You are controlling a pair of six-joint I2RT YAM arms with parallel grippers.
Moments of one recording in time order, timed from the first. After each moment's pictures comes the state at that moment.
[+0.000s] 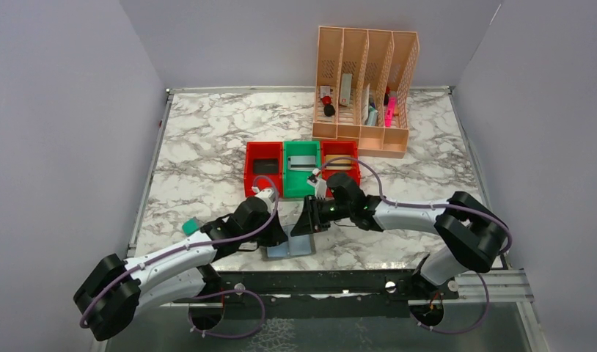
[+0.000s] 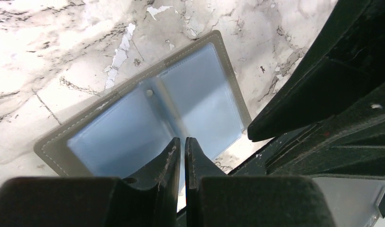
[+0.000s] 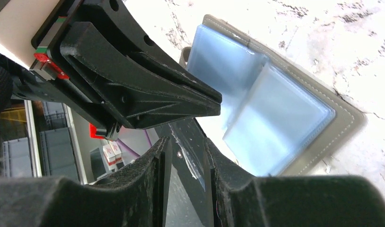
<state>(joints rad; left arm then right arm) -0.82 0.95 0.34 -0.13 0.15 -0.71 0.88 1.53 0.66 0.27 -0.57 0.85</state>
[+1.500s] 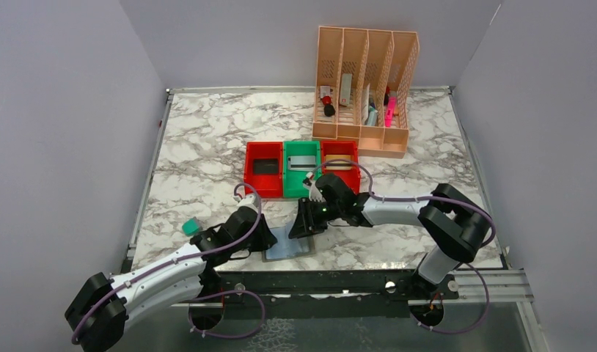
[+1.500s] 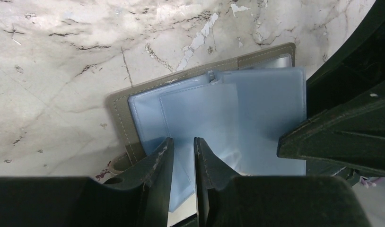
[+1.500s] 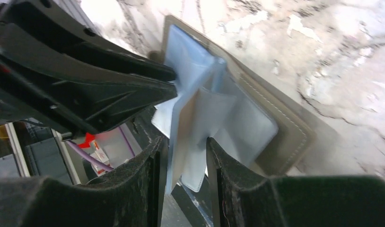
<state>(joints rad) -0.83 0.78 0.24 -0.25 -0.03 -0.86 0.90 1.65 0.75 0.15 -0.51 0.83</state>
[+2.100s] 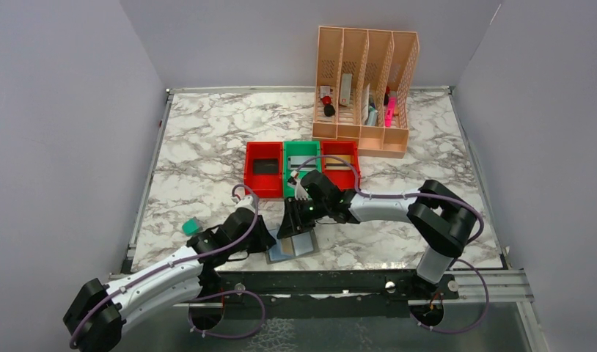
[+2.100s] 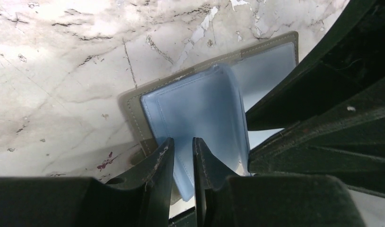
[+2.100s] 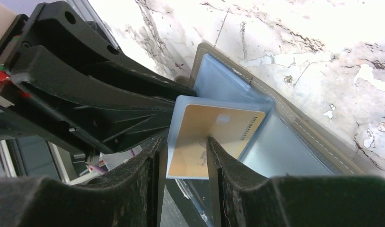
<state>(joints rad) -0.83 0.72 0.24 -0.29 -0.03 -0.88 0.96 1.74 0.90 0.11 -0.52 0.79</state>
